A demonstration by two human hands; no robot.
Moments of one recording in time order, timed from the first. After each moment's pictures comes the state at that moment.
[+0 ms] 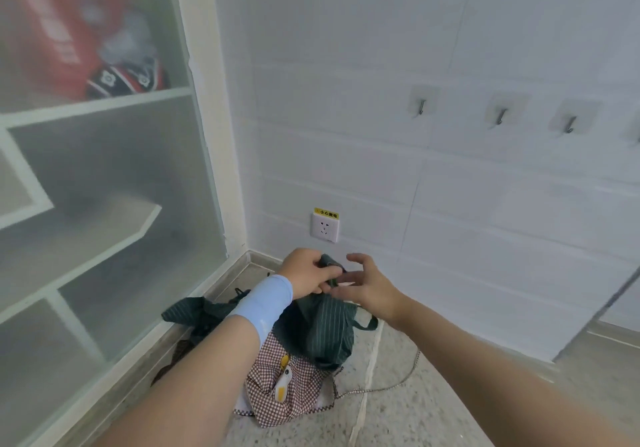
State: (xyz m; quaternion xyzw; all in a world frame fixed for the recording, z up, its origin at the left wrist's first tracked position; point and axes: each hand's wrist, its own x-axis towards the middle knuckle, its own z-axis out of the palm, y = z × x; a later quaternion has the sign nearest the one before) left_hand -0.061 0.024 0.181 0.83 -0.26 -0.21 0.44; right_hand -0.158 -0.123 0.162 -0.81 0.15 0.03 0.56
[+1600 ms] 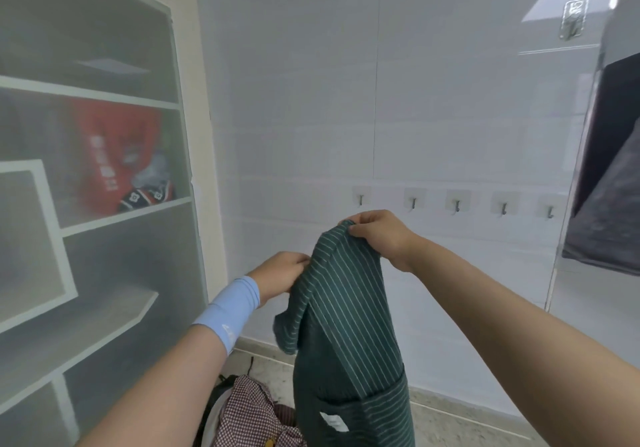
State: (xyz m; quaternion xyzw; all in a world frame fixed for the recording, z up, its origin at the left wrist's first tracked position) left_hand -0.142 0.046 0.347 0.79 -0.38 -0.16 0.46; right_hand -0.249 -0.140 0.401 -0.81 0.10 -0.18 0.55
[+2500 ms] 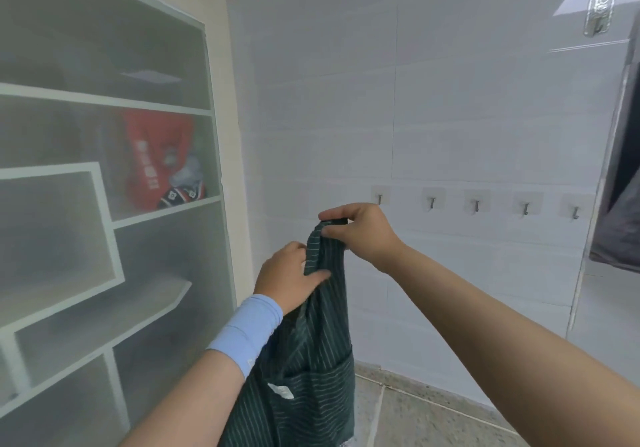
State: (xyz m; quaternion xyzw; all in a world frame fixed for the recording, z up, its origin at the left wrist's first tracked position) left_hand -0.188 0.075 0.339 0.86 -0.34 0.13 0.36; right_hand -0.253 -0.078 0.403 -0.81 0.00 -0.27 0.51
